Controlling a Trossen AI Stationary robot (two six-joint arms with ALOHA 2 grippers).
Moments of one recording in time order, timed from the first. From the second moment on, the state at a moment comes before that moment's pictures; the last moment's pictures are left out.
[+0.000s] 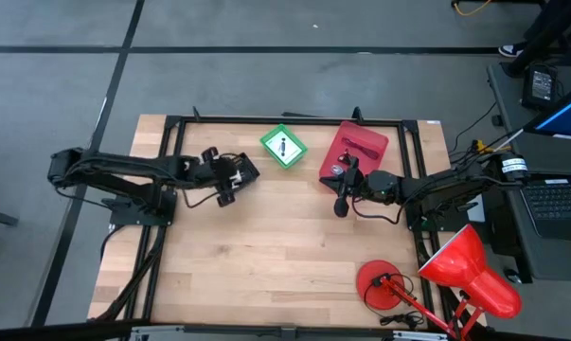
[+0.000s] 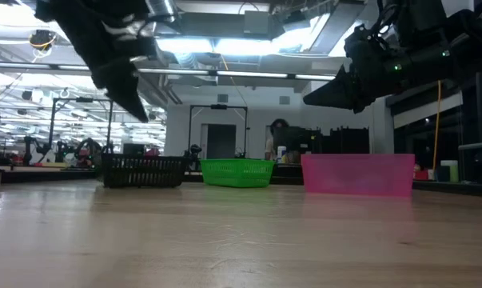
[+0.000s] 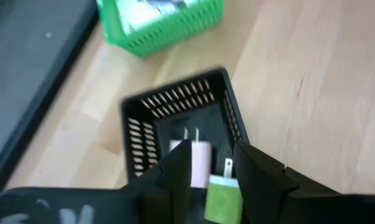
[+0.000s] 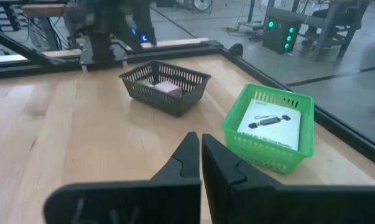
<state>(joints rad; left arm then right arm) 0.10 1.09 0.68 -0.55 -0.38 -0.15 -0.01 1.26 0.33 0.72 0.32 0.07</state>
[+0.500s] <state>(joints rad) 0.03 0.71 0.42 -0.19 -0.43 -0.12 -0.01 1.26 0.33 0.64 0.31 0.10</state>
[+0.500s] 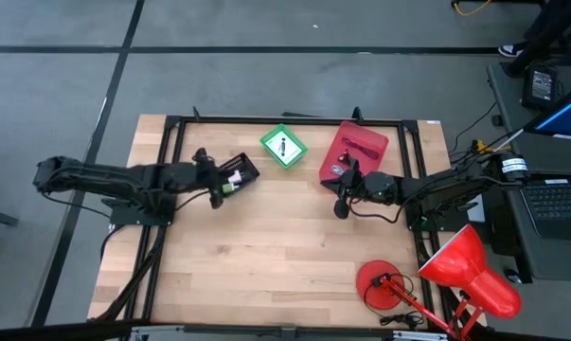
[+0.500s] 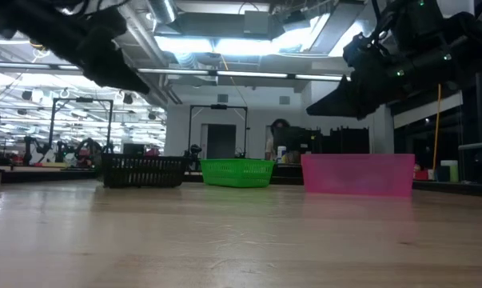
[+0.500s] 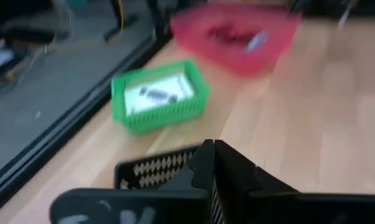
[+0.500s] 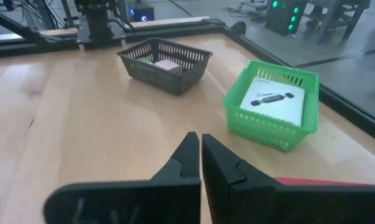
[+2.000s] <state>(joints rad) 0.01 0.08 0.01 0.21 -0.43 0.22 -0.01 1.26 0.33 0.65 0.25 0.15</state>
